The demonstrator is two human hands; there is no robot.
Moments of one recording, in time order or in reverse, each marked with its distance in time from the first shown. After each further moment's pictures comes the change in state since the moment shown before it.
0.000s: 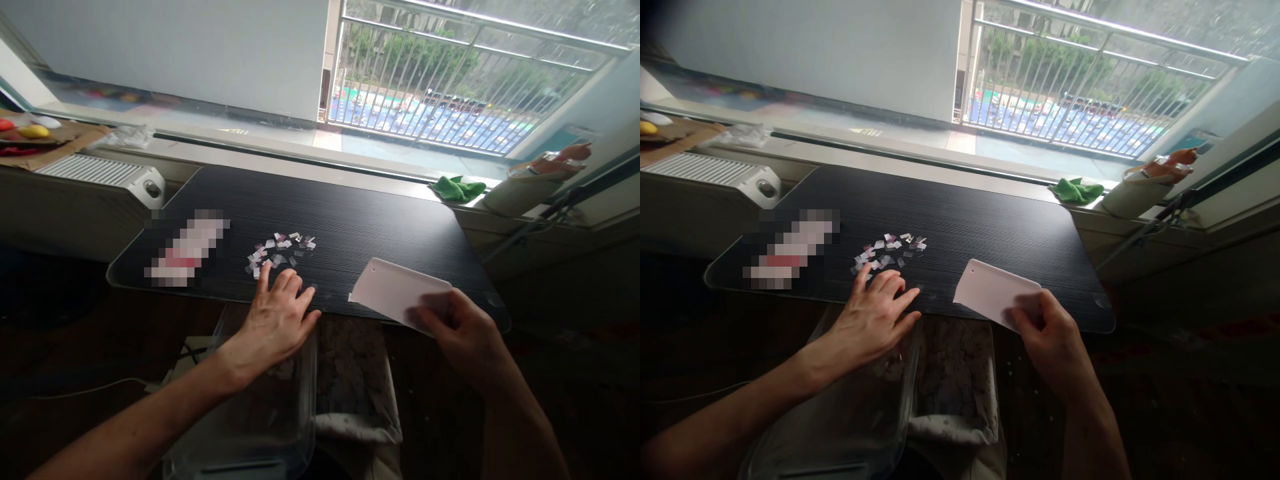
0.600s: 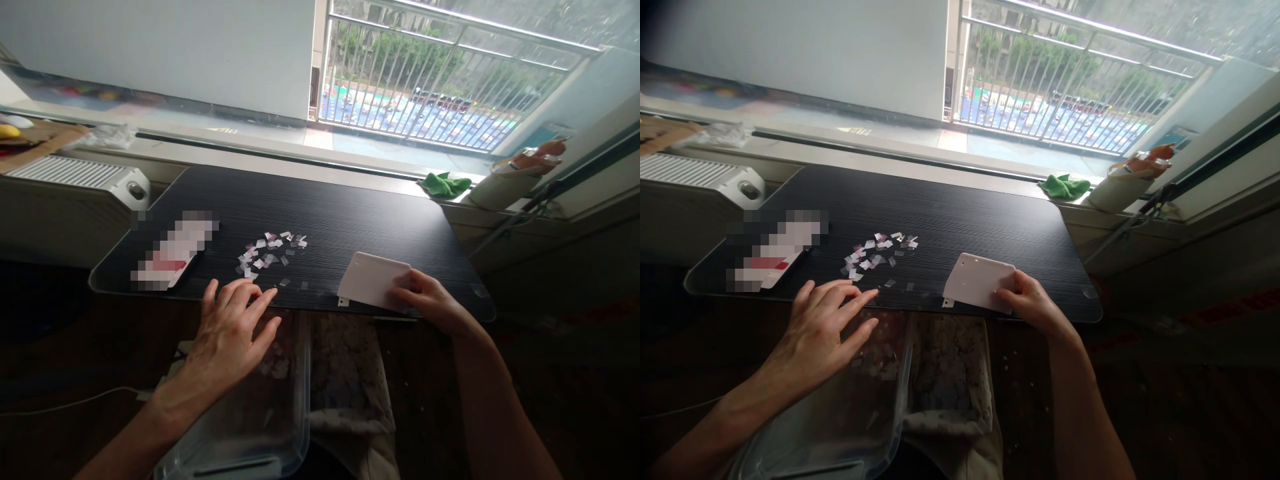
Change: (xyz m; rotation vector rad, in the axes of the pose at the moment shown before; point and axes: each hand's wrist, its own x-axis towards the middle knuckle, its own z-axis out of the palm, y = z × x) left_hand -0.041 -0.024 -0.010 -0.034 0.143 -0.116; right_hand 0.046 0.004 0.008 0.282 -0.309 0.124
